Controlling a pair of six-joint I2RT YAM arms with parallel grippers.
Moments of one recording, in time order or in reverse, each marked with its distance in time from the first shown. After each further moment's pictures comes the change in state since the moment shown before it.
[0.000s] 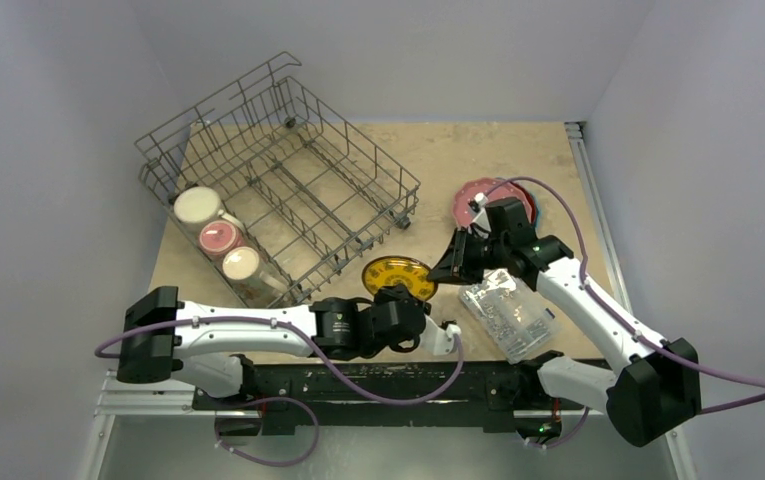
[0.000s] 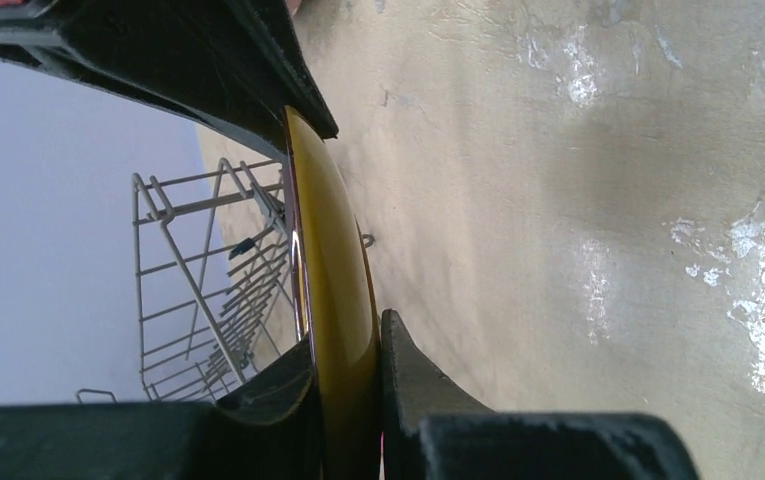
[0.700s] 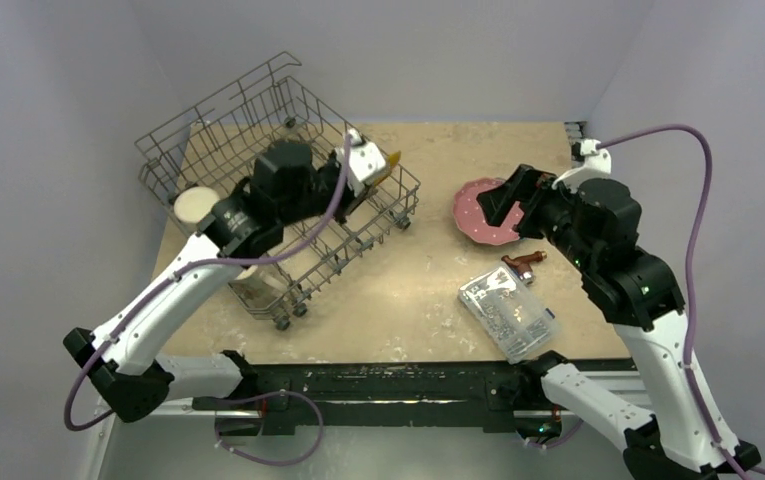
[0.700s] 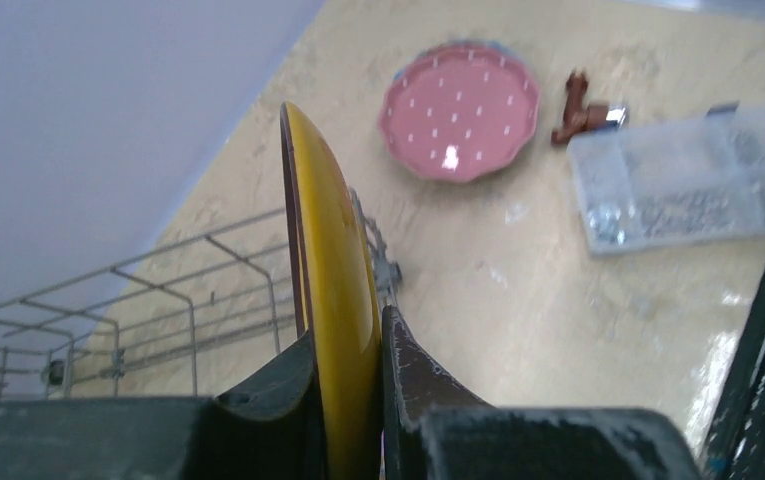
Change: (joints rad) left arm 0.623 -0.203 0.352 -0.130 0.664 -0.382; right arm 0.013 -0.229 0.515 -0.204 0.633 -0.223
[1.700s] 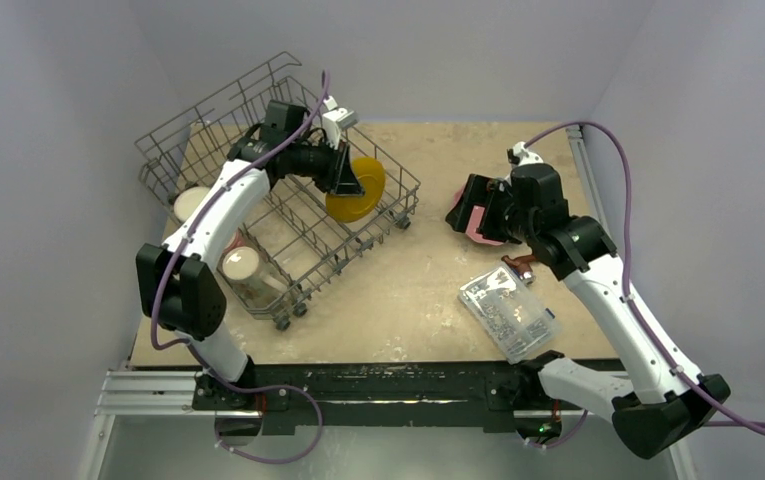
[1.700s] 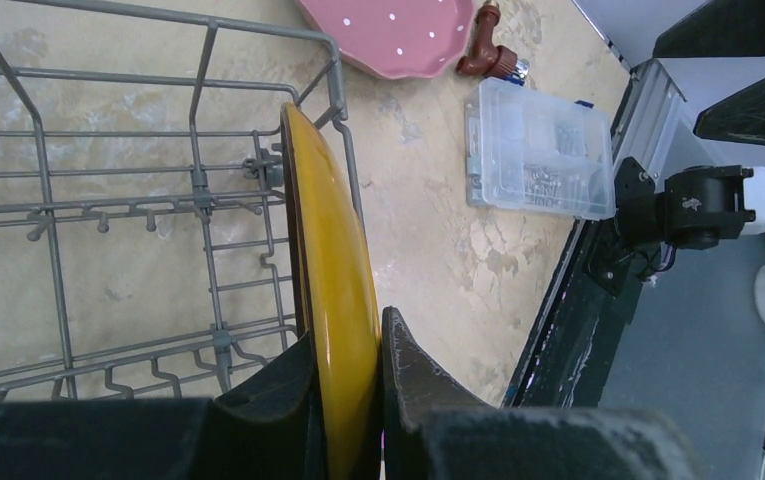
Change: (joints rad) left arm 0.478 0.483 0.251 -0.185 0.706 -0.315; right arm 0.000 0.169 -0.144 0.006 -0.075 0.032
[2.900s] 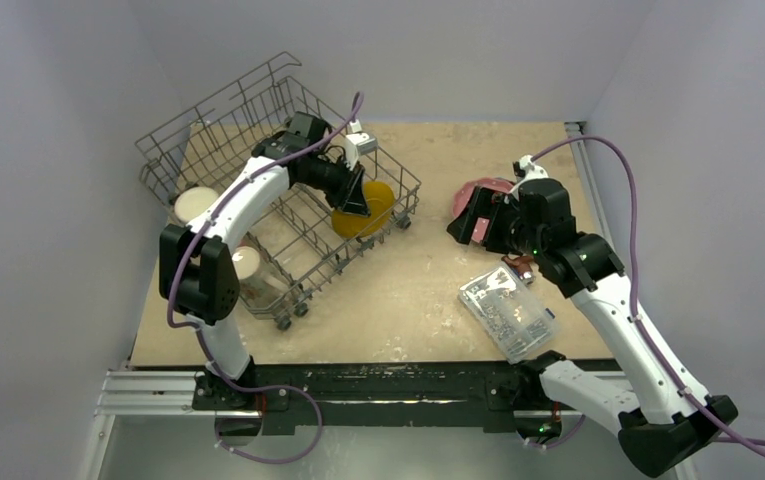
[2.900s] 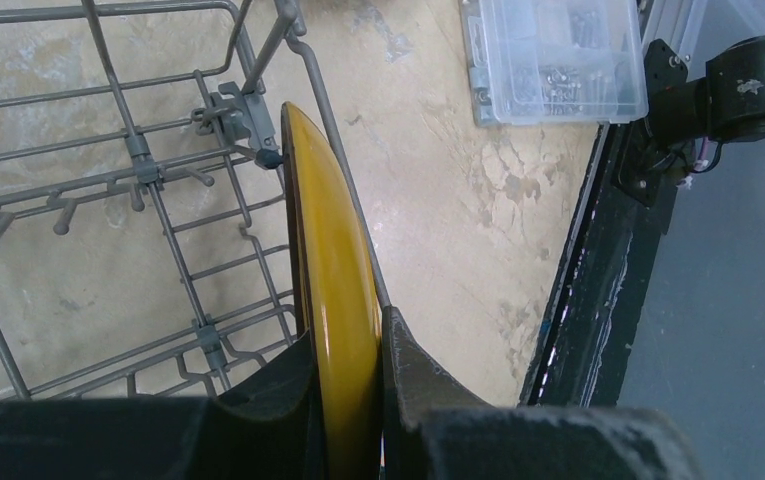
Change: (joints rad) left arm -0.050 0.122 0.012 -0.129 0.042 0.239; right arm 0.000 -0.101 -0.090 0.027 -0.044 0.026
